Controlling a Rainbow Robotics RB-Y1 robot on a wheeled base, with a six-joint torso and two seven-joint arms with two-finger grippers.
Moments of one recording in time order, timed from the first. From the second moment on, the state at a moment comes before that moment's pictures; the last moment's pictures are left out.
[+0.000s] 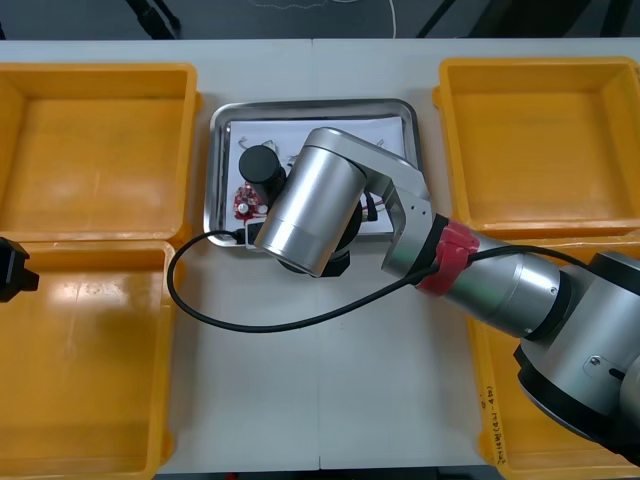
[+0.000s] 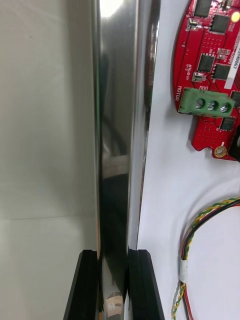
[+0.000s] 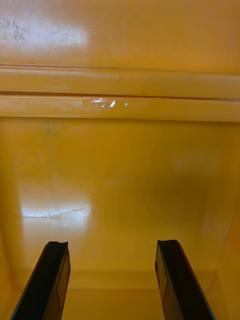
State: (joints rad) right arm -0.97 -0.22 0.88 -1.46 -0.37 1.59 2.07; left arm -0.12 0.78 0.31 -2.19 0.84 1.91 -1.26
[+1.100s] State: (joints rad) right arm -1.08 -0.19 0.82 -1.23 -0.37 1.44 2.13; left arm -0.12 0.78 0.31 -2.19 0.84 1.91 -1.26
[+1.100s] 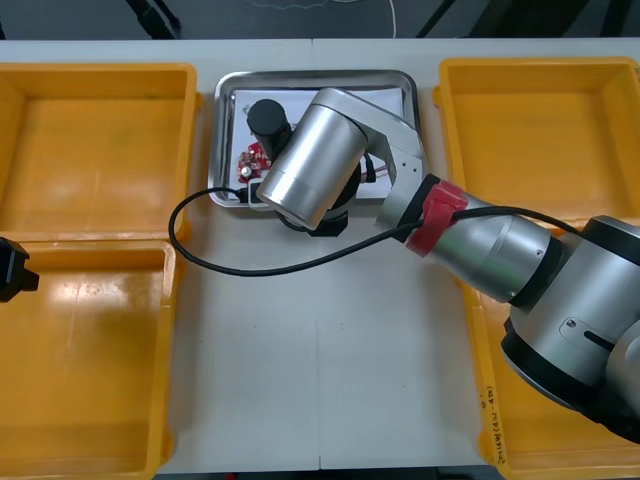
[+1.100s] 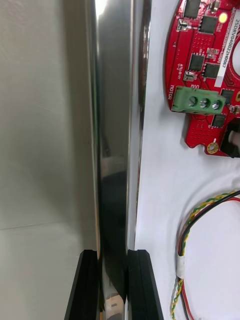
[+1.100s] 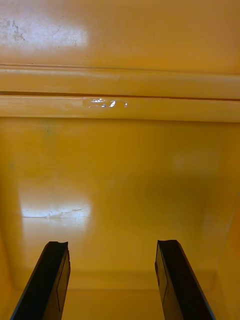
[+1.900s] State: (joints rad) right arm -1.14 -0.16 0.79 -1.10 -0.34 1.36 2.18; left arm -0.12 0.78 0.31 -2.19 0.84 1.91 -1.26
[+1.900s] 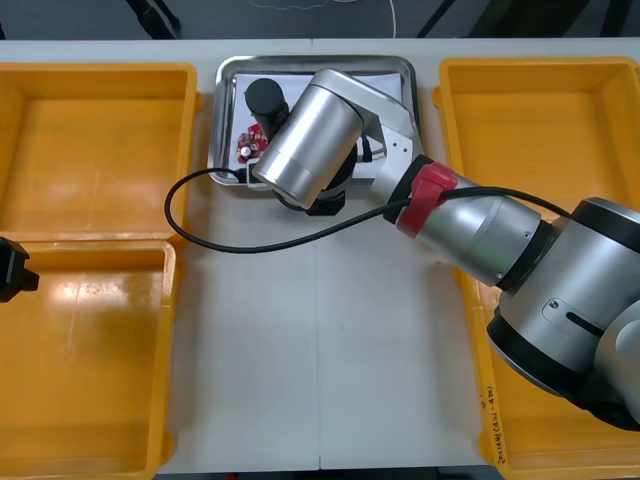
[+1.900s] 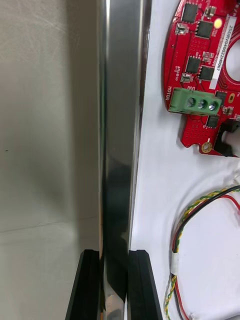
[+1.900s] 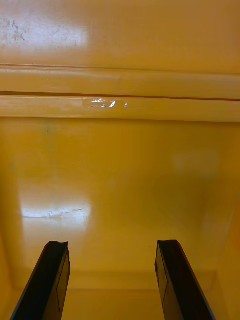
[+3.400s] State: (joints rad) right arm -1.17 -0.16 0.77 -1.02 -0.33 1.29 2.26; left arm -0.12 0.78 0.31 -2.19 0.84 1.91 -1.26
